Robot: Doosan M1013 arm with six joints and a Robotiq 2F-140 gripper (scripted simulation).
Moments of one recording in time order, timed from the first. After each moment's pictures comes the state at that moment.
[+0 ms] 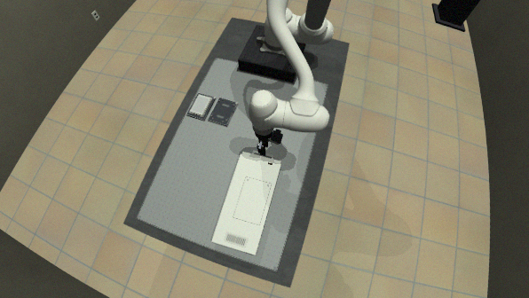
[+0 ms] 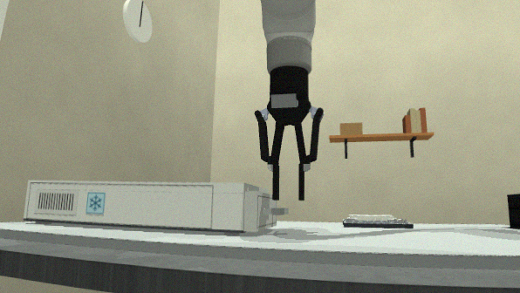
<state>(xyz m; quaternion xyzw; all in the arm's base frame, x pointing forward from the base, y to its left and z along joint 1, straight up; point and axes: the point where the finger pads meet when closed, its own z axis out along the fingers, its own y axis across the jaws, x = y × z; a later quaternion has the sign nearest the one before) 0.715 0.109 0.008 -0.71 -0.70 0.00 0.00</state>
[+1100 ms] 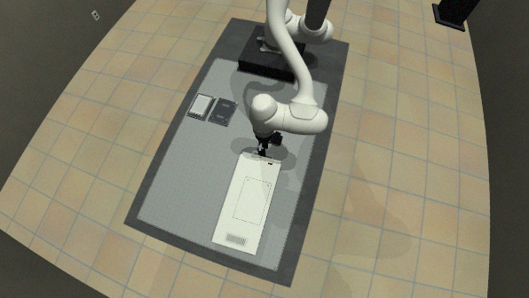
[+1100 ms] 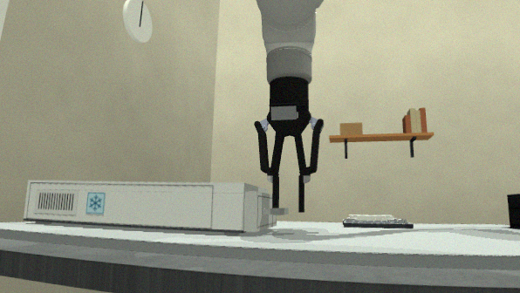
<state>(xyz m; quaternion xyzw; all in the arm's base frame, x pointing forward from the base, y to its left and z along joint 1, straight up) 0.715 0.109 -0.014 -0.71 -0.70 0.00 0.00</state>
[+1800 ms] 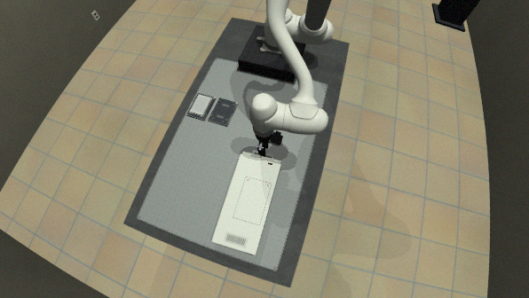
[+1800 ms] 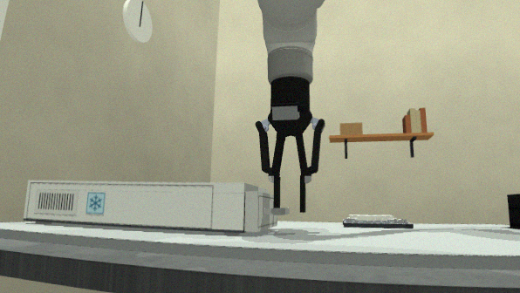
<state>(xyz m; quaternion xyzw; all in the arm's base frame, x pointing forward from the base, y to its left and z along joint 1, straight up) 0.713 0.109 -0.014 -0.71 -0.70 0.00 0.00</state>
